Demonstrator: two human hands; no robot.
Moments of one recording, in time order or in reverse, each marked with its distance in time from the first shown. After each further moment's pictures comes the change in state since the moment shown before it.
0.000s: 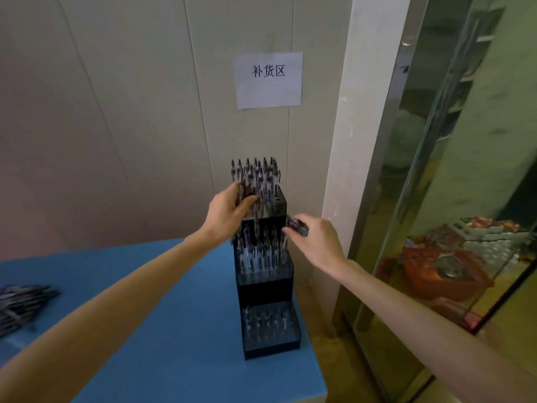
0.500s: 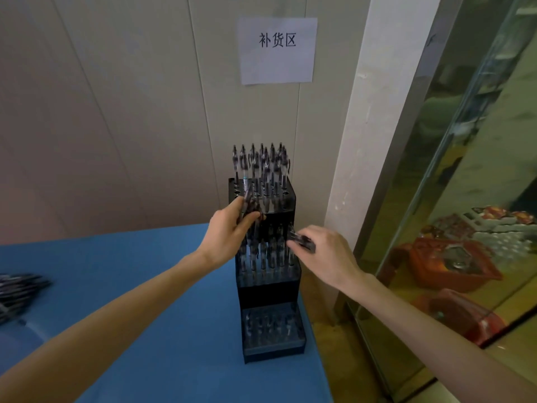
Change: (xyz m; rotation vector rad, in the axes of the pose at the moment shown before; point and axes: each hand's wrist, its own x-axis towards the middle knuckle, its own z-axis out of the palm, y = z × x) left_hand -0.018 -0.037 0.020 0.056 -0.043 0.003; right_hand -0.003 0.029 0.024 -0.062 -0.130 -0.112
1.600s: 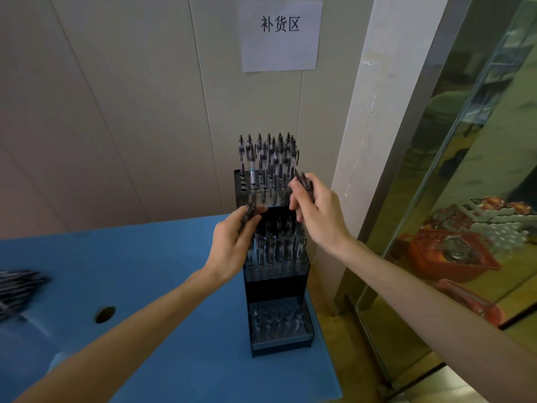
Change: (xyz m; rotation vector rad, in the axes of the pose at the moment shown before) left_hand -0.029 -0.014 0.016 -0.180 0.118 0.013; right_hand 0.056 -0.045 -0.005 0.521 0.149 0.128
